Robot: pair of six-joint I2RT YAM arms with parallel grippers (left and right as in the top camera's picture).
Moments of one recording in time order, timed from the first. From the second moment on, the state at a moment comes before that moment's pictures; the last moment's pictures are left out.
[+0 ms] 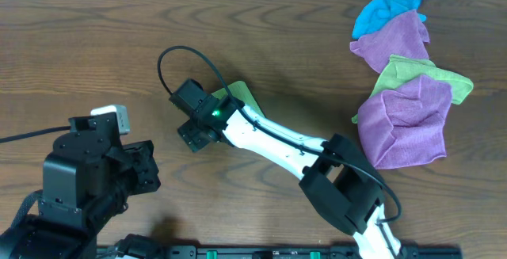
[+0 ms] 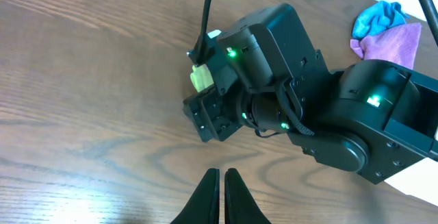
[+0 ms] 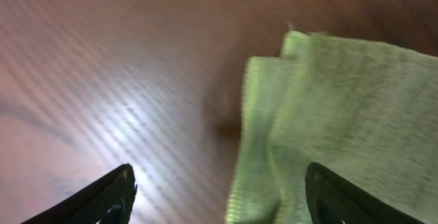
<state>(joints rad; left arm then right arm) -0.28 0.80 1.33 -1.30 0.02 -0.49 0.93 2.14 1.65 -0.65 0.00 0.22</state>
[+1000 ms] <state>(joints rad) -0.27 1.10 0.67 -0.50 0.22 -0.65 0.49 2.14 1.67 -0.86 -0.08 0.26</state>
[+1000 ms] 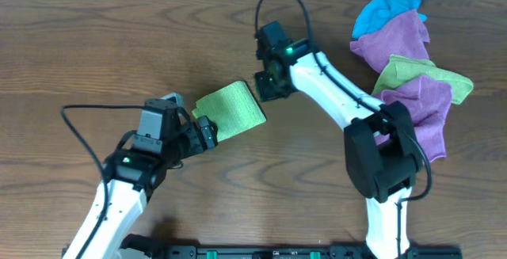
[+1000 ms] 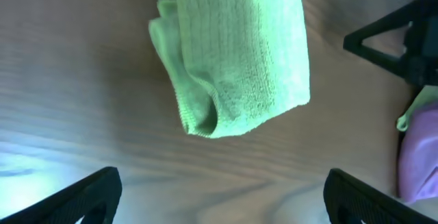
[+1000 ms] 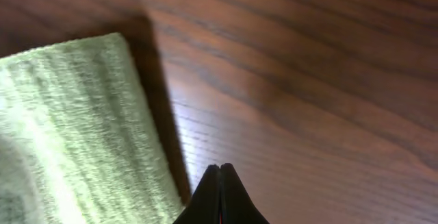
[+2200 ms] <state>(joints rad) -0.11 1.61 0.44 0.37 0.64 -0.87 0.53 2.25 1.63 -0.67 -0.36 0.31</state>
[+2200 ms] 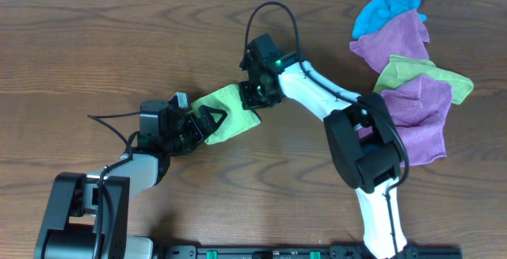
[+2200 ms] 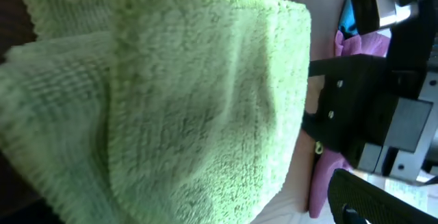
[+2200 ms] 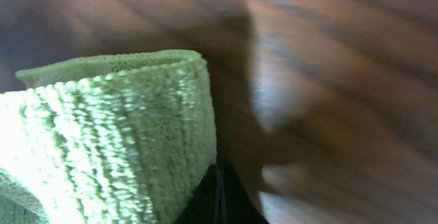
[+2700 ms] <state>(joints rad) -0.10 1.66 0.42 0.38 0.61 -0.91 0.48 2.25 1.66 -0.83 -0.42 0.29</state>
